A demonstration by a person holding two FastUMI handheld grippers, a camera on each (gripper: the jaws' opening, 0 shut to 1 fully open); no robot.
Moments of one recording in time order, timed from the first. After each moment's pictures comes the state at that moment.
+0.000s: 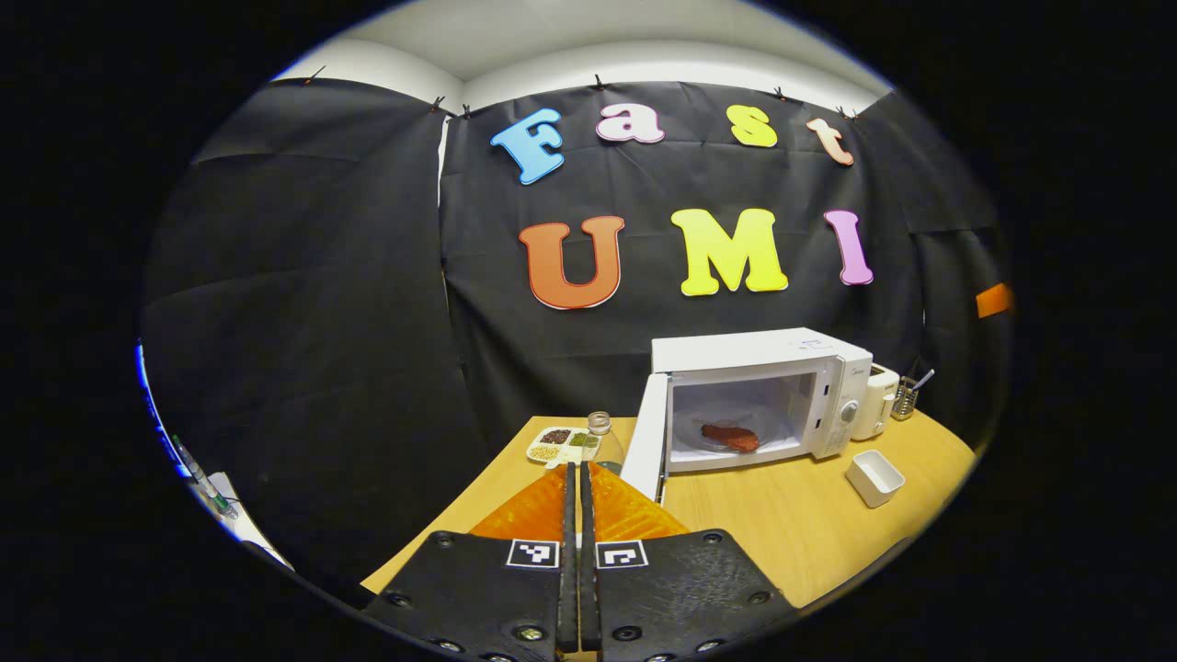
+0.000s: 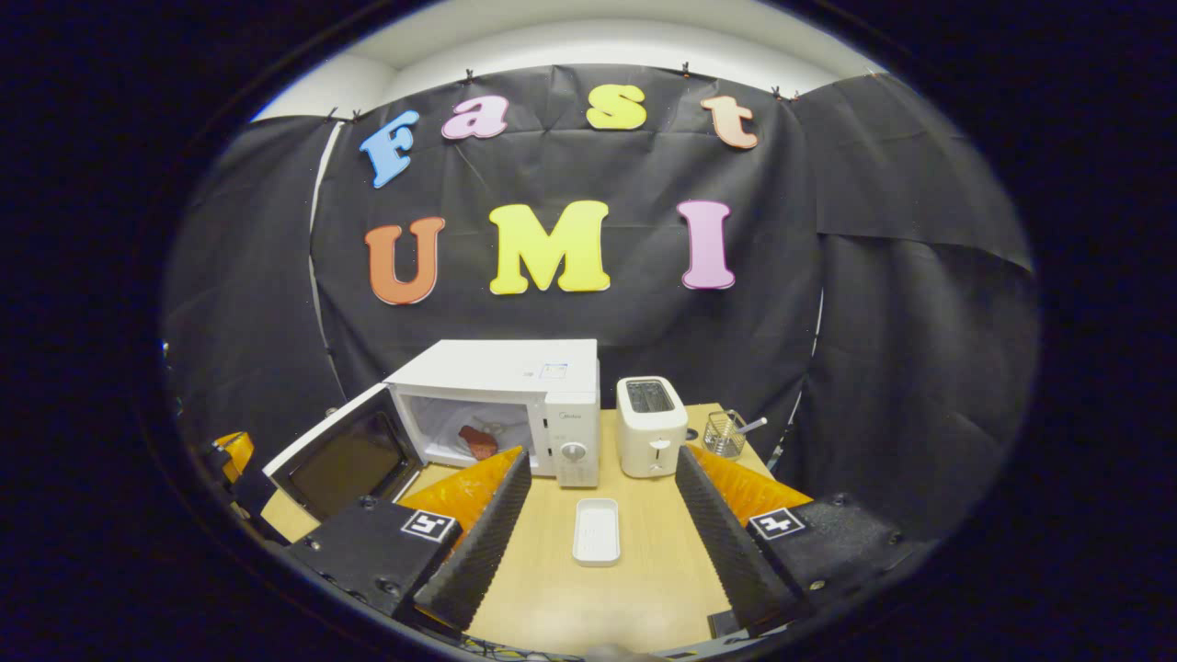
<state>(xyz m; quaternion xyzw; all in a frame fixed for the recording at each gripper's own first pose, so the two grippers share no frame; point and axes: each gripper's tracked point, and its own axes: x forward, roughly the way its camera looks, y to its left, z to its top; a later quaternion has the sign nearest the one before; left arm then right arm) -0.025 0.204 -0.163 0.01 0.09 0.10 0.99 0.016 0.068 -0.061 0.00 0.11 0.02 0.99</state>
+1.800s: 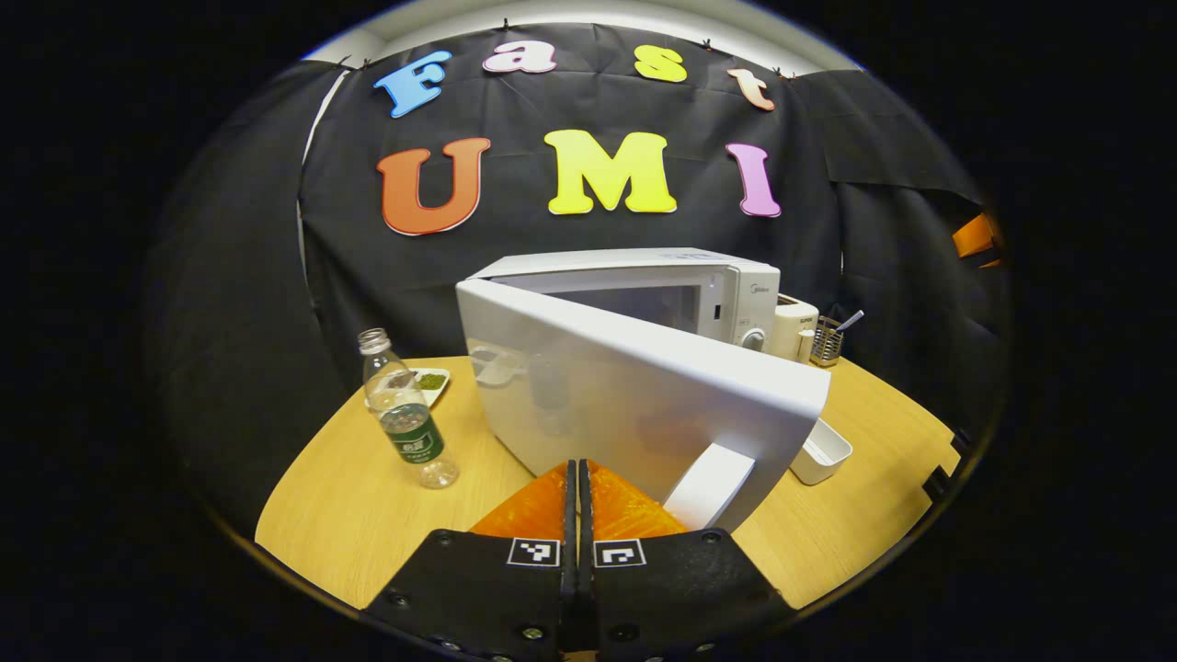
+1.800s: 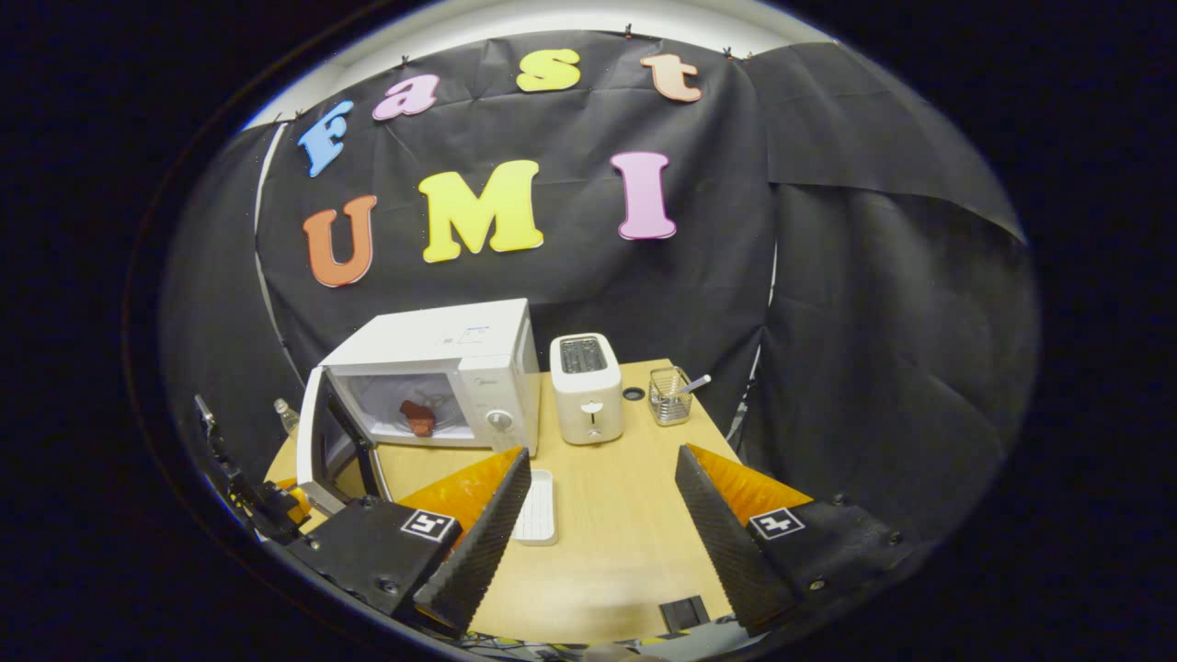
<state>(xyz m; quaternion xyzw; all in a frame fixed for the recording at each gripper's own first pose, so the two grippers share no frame) 0.055 0.019 -0.258 -0.01 0.18 -0.08 0.98 0.034 -0.035 -0.096 0.03 0.19 -0.05 0.98</state>
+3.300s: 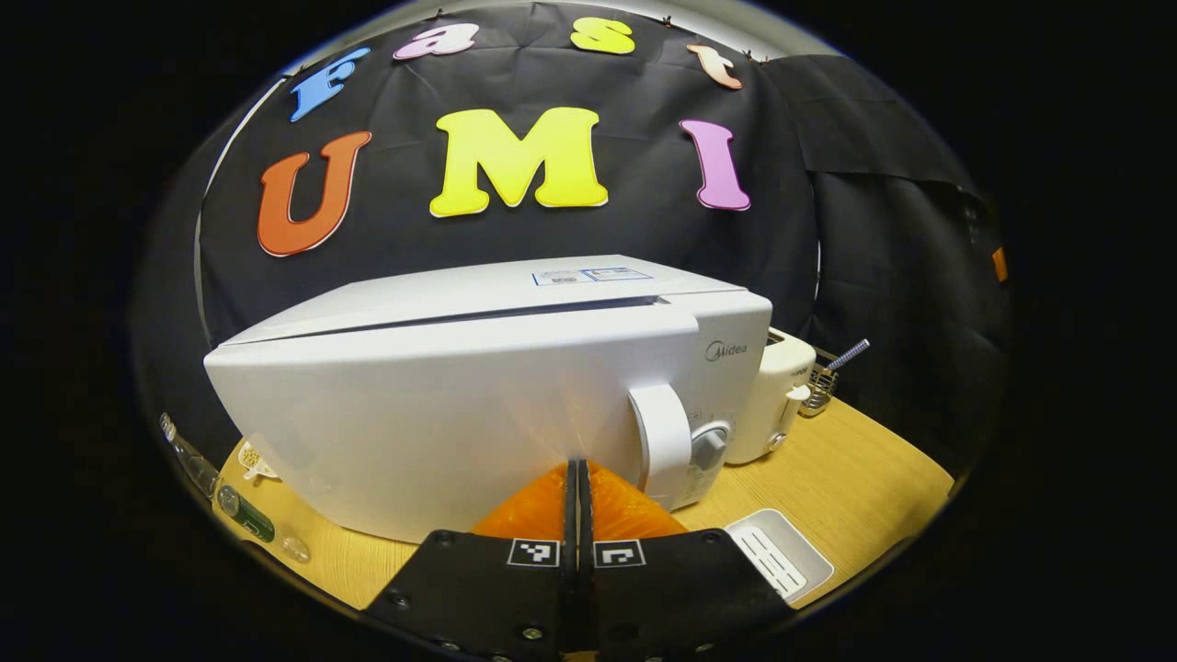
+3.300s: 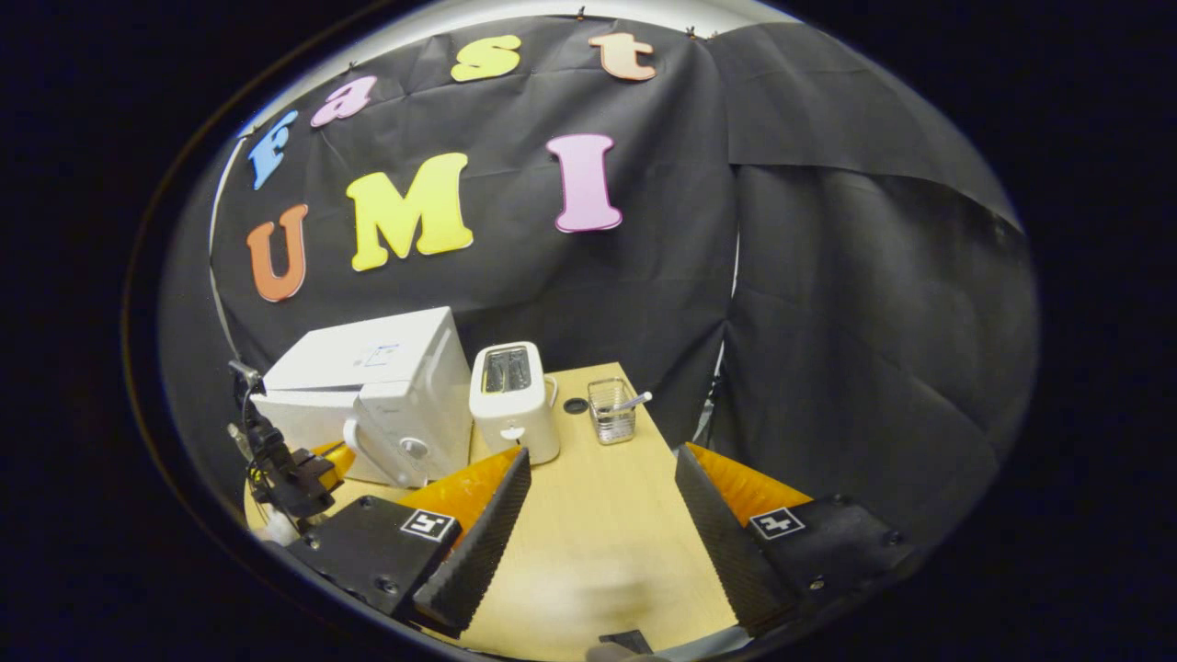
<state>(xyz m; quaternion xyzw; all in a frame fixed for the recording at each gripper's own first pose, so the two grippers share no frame) 0.237 -0.130 -0.253 0.00 0.17 -0.14 0.98 0.099 -0.129 -0.092 0.04 0.21 -0.09 0.97</state>
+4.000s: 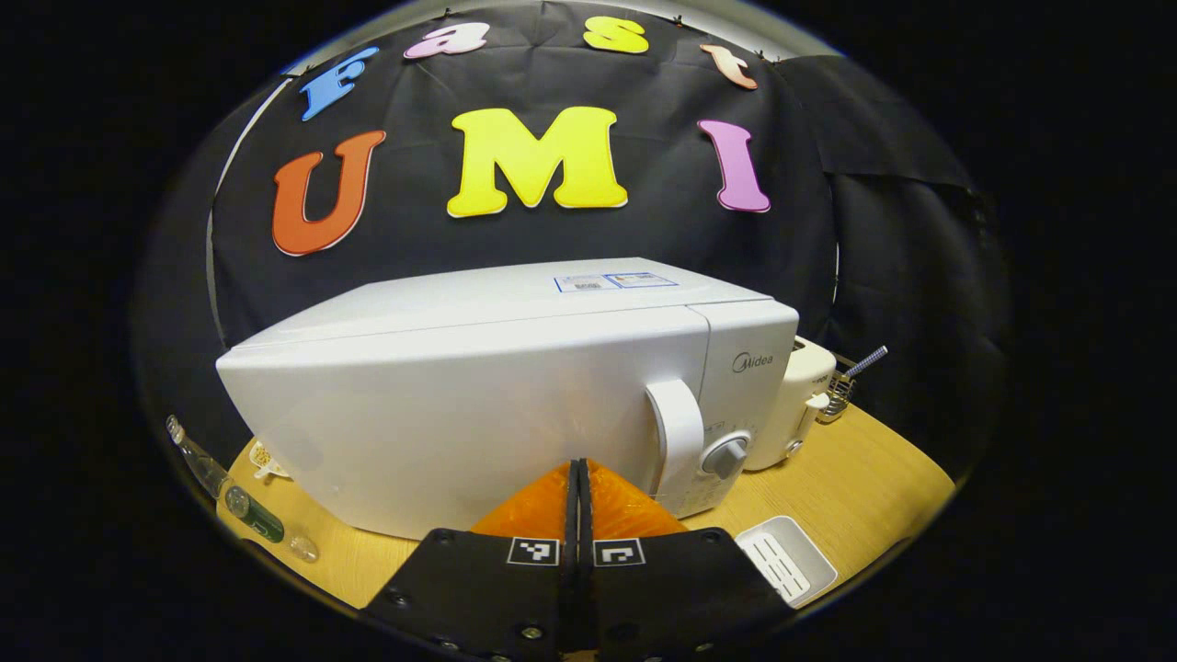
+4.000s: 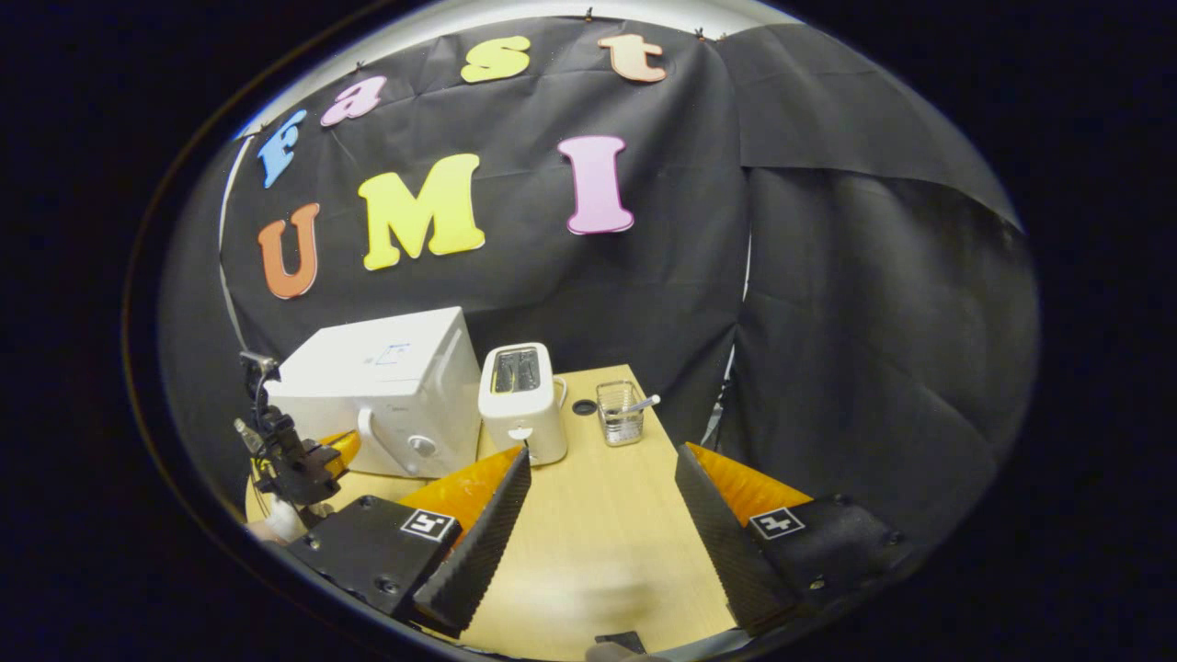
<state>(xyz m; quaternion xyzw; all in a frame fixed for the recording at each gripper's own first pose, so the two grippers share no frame) 0.228 -0.111 -0.243 0.00 0.16 -0.11 0.98 0.095 -0.126 -0.082 0.03 0.20 -0.07 0.98</state>
